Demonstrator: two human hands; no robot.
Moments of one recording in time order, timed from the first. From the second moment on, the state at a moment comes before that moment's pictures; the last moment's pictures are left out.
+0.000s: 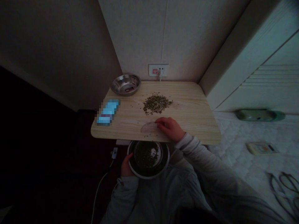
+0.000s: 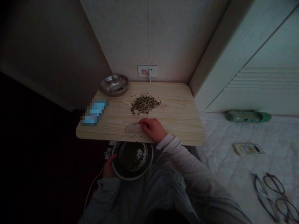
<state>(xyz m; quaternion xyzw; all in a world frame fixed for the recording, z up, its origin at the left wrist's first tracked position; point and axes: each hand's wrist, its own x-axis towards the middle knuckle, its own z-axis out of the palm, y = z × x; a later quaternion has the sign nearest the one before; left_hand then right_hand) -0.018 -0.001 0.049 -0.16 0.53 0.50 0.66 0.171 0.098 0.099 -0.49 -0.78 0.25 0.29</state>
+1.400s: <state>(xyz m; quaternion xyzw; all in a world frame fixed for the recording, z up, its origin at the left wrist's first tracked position) -0.021 0.001 0.042 -0.19 0.51 0.52 0.66 0.169 0.059 0.091 -0.58 -0.69 0.29 0.32</state>
